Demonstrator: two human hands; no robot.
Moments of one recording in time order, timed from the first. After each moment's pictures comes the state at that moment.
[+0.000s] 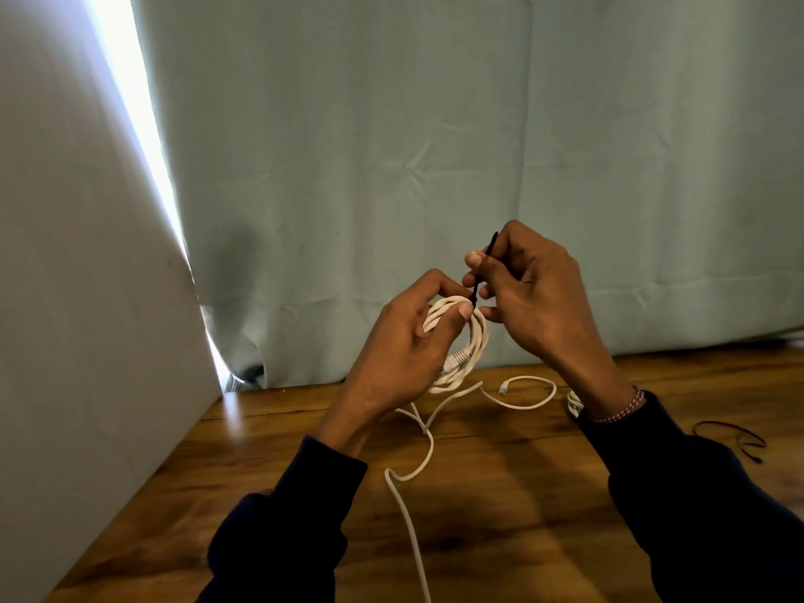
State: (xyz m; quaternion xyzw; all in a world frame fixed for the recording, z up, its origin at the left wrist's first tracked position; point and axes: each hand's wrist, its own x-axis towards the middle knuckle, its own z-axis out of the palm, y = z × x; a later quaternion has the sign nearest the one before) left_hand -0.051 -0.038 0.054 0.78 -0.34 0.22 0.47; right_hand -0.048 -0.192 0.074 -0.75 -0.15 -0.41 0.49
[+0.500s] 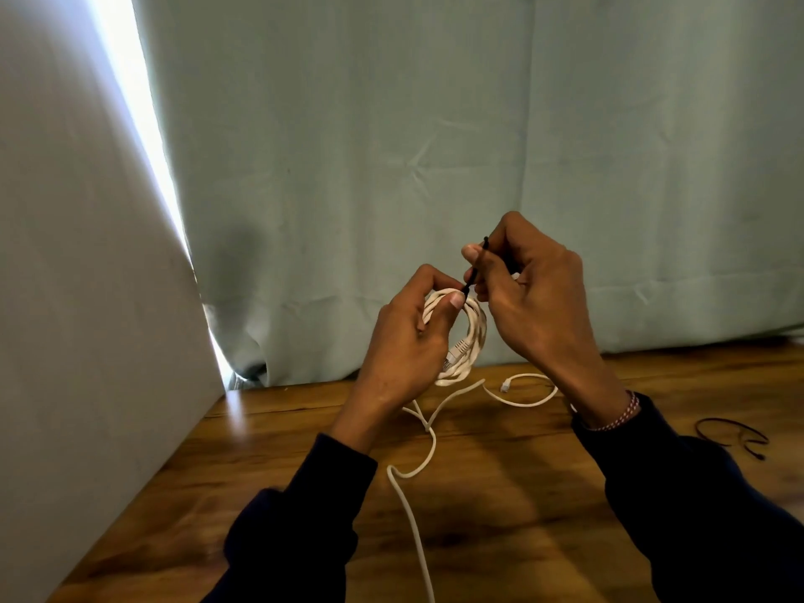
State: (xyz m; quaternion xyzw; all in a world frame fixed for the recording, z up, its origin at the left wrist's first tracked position) left_hand -0.044 -0.044 0.047 0.79 -0.29 0.25 0.48; right_hand -0.055 -0.183 0.072 -0.73 -0.19 -0.51 0.42
